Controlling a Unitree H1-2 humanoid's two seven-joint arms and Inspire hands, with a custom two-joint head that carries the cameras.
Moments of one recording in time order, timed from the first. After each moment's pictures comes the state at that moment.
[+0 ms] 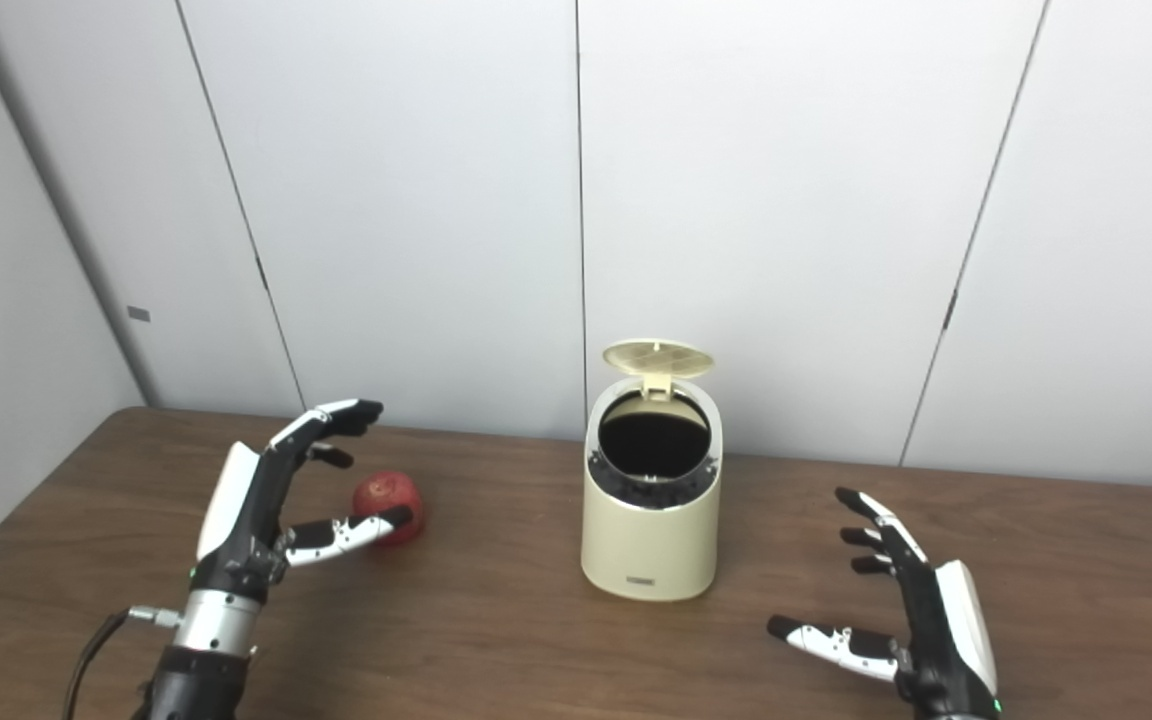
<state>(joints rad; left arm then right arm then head) -0.24 0.24 0.14 -0.02 0.40 -0.21 0.12 -0.23 -0.17 0.02 0.15 -0.39 -0.17 -0.19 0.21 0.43</state>
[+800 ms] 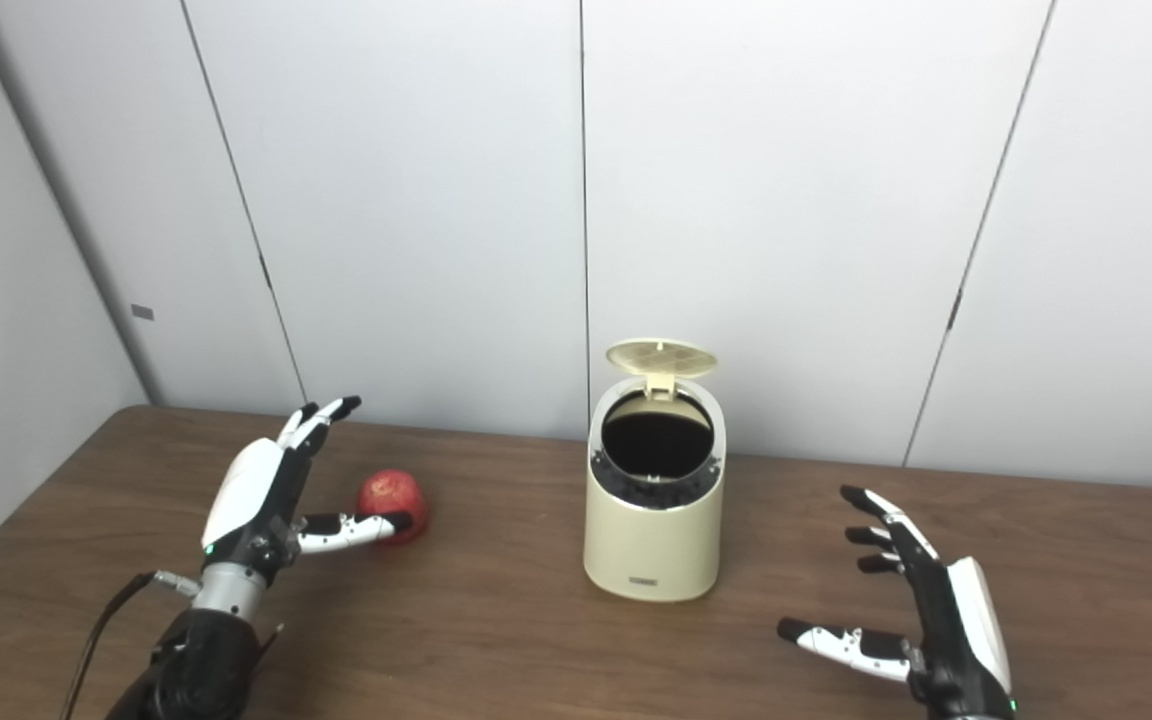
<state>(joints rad) -0.30 0.32 0.04 0.16 0.55 0.01 0.13 -0.23 -0.18 0.03 0.10 -0.38 -0.16 -0.16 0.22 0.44</state>
